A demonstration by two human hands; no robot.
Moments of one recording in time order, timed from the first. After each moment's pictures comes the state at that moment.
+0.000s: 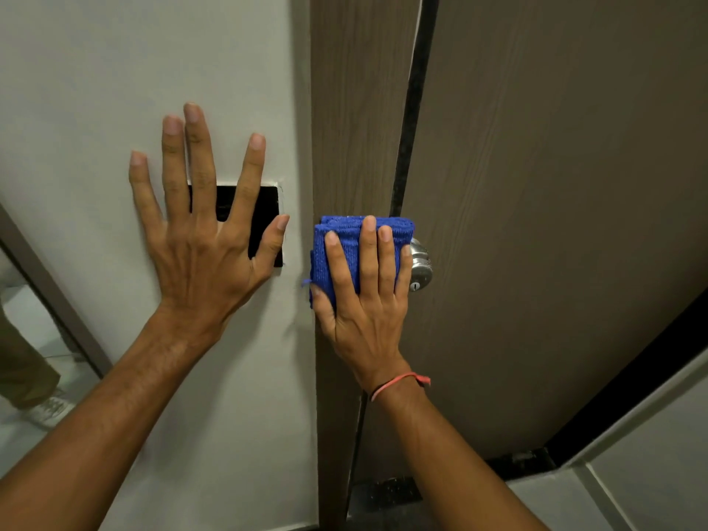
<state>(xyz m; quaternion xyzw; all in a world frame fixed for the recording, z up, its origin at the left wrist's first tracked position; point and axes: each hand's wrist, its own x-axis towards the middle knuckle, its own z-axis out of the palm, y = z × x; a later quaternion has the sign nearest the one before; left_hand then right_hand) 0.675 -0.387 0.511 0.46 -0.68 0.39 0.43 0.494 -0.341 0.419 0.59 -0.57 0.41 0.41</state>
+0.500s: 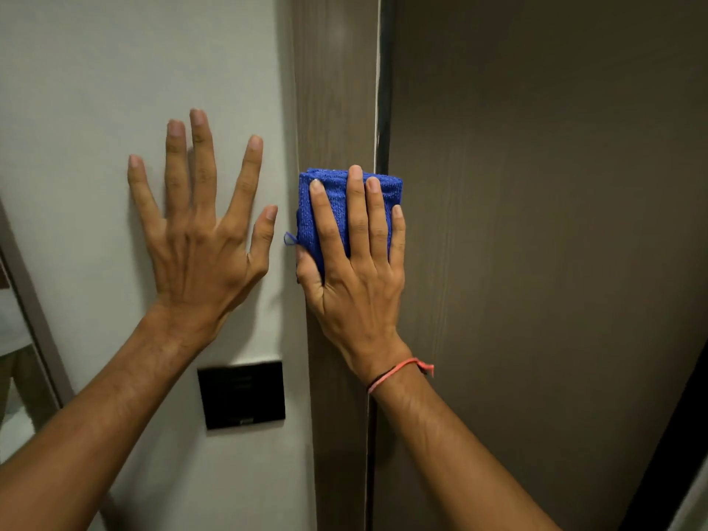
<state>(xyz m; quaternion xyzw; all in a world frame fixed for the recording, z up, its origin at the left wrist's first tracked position) 0.665 -0.394 0.707 0.44 -0.64 0.43 0.47 0.498 -0.354 0.665 0.55 -0.52 0.48 0.44</state>
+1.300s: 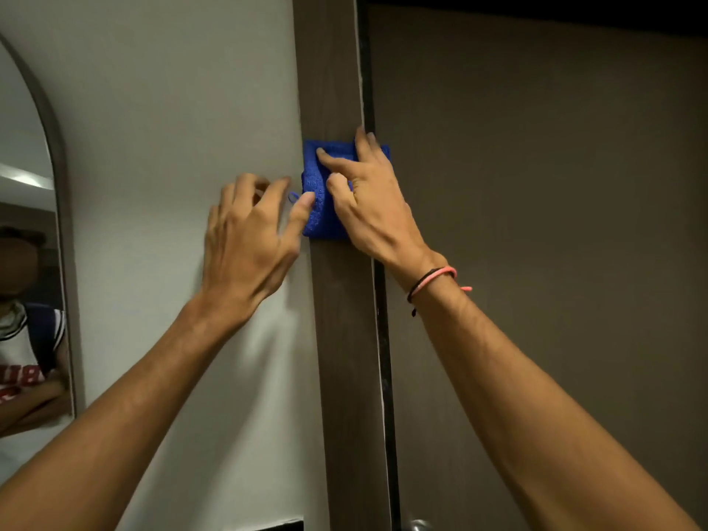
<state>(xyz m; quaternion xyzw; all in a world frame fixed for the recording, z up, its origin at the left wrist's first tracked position) 0.642 -0.358 0.915 0.35 -0.68 0.28 0.58 0.487 -0.304 0.948 0.68 -0.46 0.54 0.20</state>
